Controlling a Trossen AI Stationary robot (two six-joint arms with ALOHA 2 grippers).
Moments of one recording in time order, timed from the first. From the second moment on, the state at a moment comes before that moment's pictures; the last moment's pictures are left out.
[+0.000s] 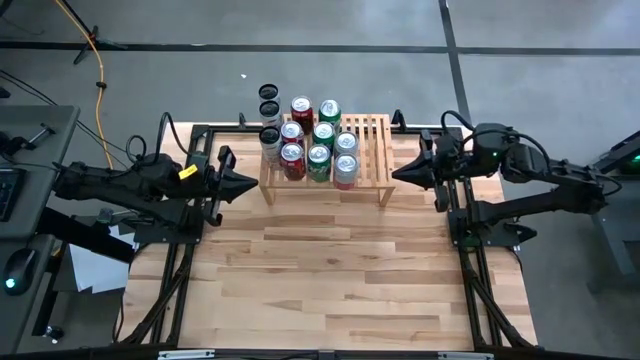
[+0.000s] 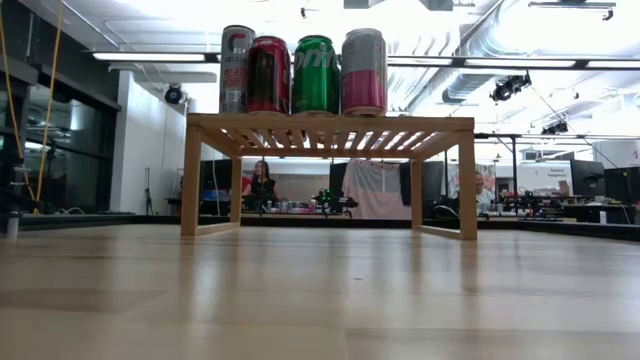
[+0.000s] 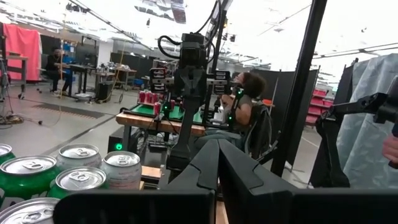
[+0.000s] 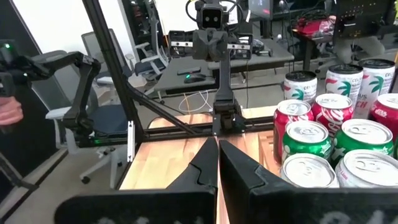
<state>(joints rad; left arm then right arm) -0.13 0.66 0.69 0.19 -0.14 -0.15 -0.08 0.86 1.13 -0.39 -0.19 0.12</state>
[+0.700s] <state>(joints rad) -0.13 0.66 0.69 0.19 -0.14 -0.13 -0.08 0.86 1.13 -0.39 -0.17 0.13</state>
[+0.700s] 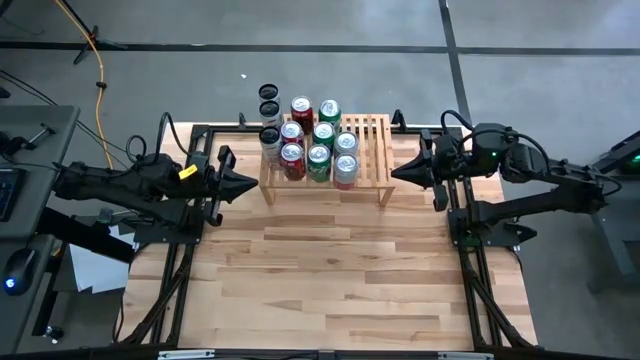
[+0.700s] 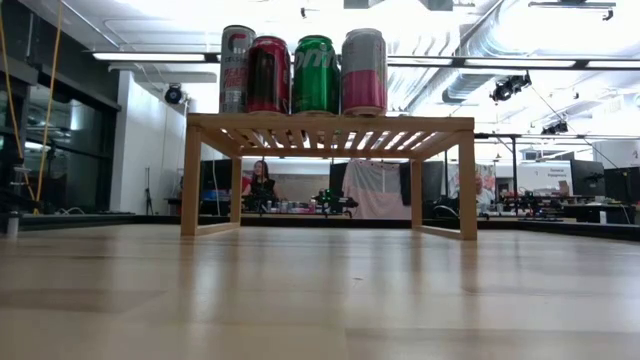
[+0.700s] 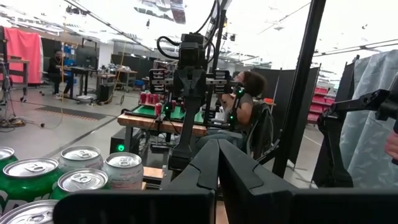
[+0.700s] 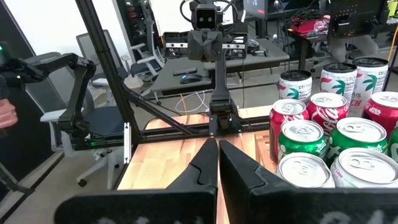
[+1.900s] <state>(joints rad) -0.02 0.42 0.59 -0.06 -0.18 -0.11 -0.08 0.86 1.13 -0.41 -0.16 0.16</state>
